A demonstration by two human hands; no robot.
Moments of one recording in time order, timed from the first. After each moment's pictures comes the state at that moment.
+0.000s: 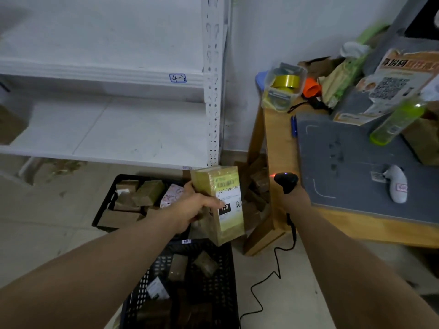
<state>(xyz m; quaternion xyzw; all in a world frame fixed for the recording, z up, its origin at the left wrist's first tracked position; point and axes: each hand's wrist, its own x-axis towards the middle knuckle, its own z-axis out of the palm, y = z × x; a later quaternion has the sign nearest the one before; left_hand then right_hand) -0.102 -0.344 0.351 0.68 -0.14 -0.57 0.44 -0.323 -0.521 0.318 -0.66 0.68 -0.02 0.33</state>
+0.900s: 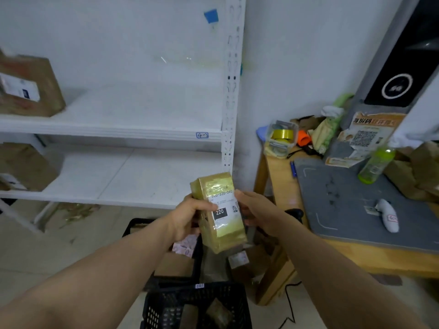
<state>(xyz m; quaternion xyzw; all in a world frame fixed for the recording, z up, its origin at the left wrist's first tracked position) -0.058 -0.286 0.466 0.63 -0.22 -0.56 0.50 -0.225 -0.401 0.472 -0.61 0.42 -0.09 0.66</state>
